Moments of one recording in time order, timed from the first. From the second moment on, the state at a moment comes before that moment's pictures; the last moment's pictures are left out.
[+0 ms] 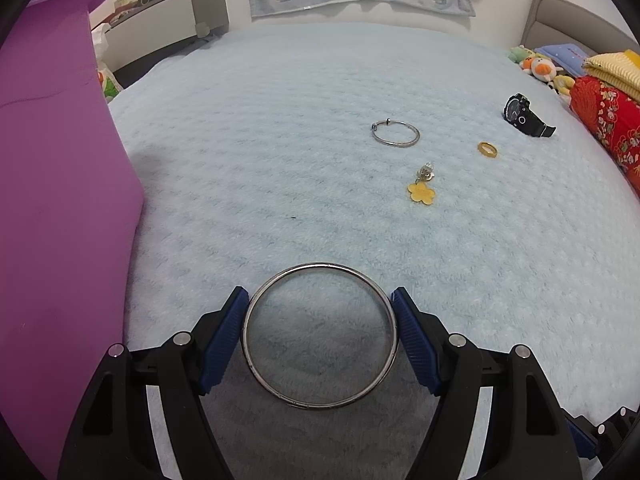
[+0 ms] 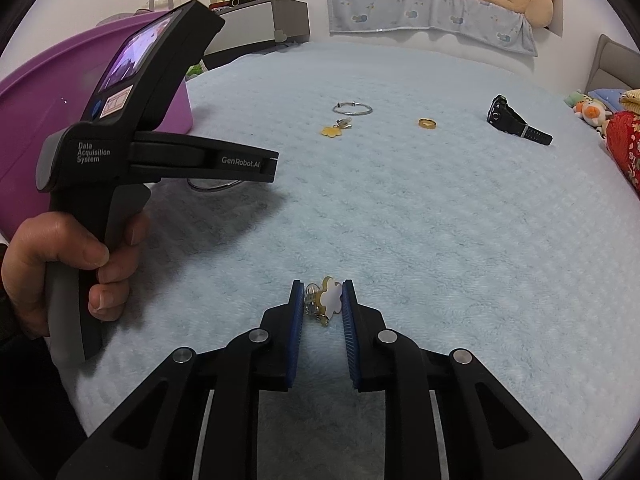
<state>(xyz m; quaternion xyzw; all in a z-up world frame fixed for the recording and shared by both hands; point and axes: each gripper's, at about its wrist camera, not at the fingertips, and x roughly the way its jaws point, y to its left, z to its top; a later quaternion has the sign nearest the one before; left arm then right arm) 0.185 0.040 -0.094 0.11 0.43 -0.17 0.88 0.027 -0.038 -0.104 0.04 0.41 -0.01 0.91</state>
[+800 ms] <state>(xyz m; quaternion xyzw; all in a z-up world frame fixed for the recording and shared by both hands) 0.151 0.047 -0.058 0.09 0.42 -0.17 0.89 0.007 -0.050 -0.065 0.04 0.38 0.01 0.93</state>
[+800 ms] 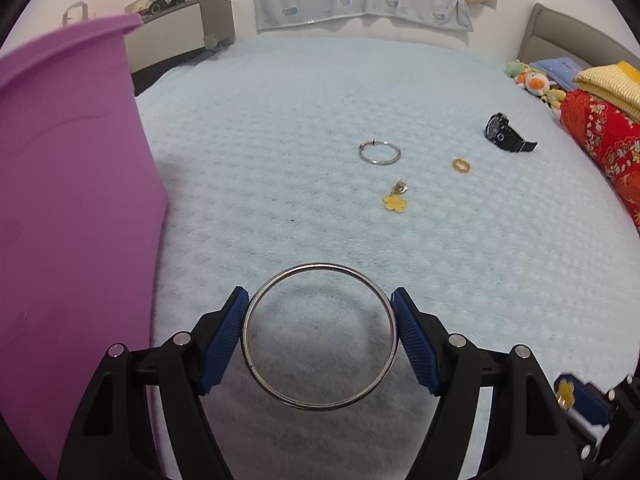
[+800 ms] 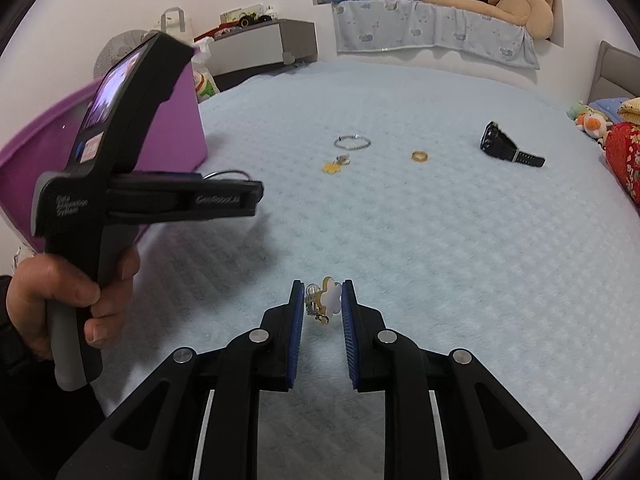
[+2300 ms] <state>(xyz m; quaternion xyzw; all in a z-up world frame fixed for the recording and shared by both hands) 0.052 0.207 0.164 -0.07 0.31 0.05 0.95 0.102 0.026 0.146 0.05 0.29 0.25 0.92</state>
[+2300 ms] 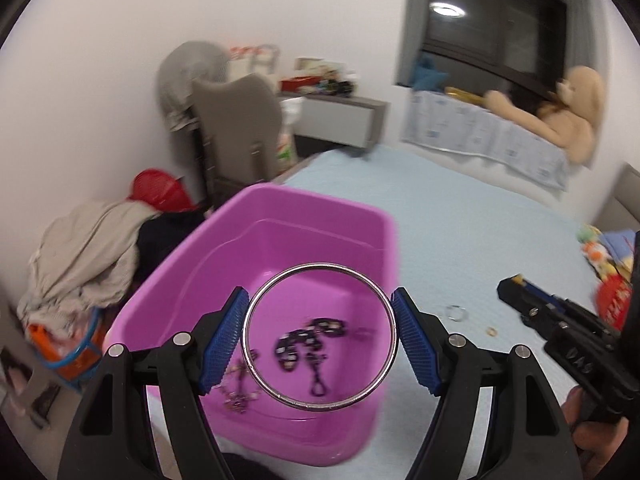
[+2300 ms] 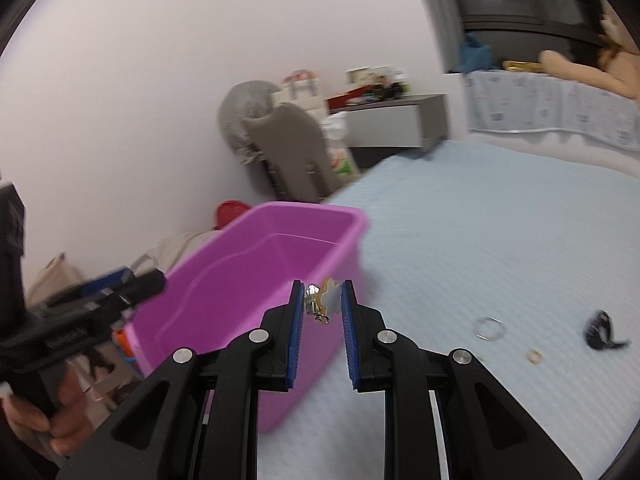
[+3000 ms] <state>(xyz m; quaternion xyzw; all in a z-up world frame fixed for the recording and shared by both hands) 0.107 0.272 0.097 -0.11 0.40 0.14 0.90 0.199 0.165 0.102 -0.03 0.43 0.35 0.83</state>
